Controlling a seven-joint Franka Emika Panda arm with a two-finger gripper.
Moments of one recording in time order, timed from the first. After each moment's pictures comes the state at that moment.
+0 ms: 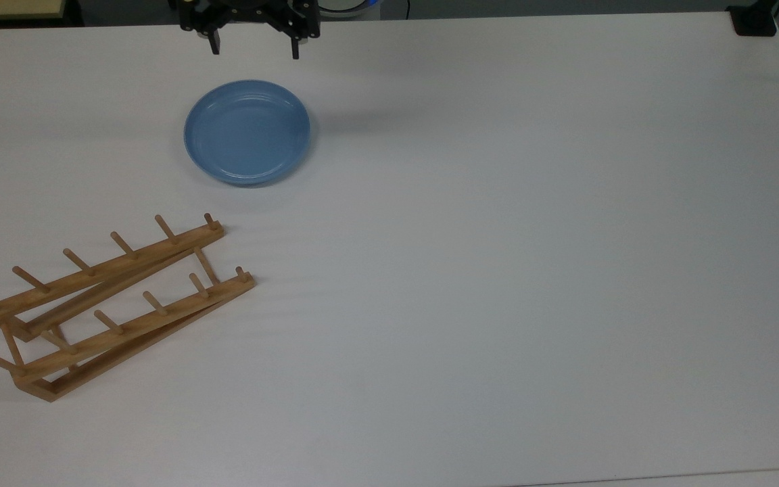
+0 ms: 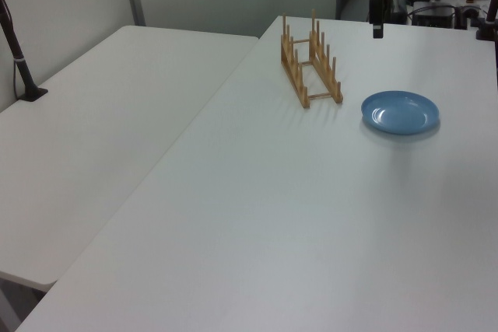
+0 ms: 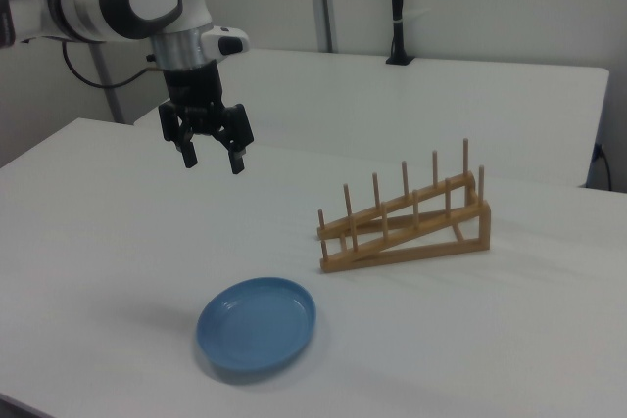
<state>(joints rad) -0.02 0.02 -0.02 -1.70 -0.10 1.63 -0.06</state>
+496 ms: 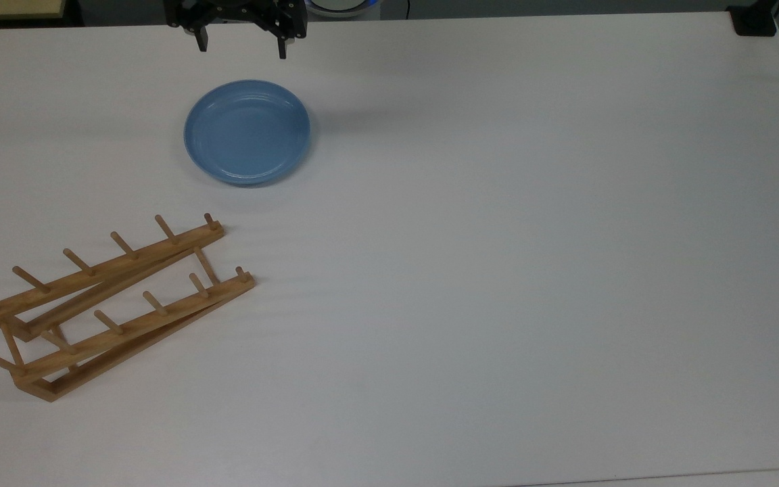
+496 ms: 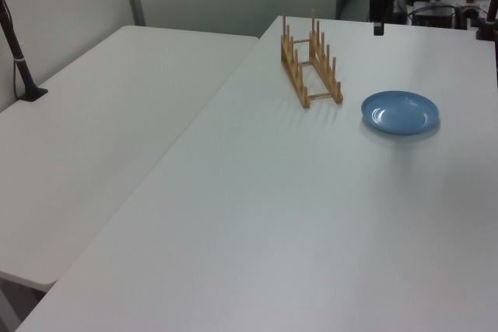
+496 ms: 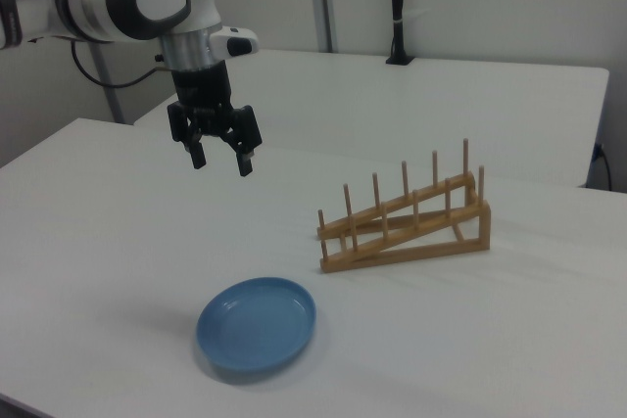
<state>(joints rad) -0.04 0.02 -0.03 -1.69 -0.10 1.63 -0.05</state>
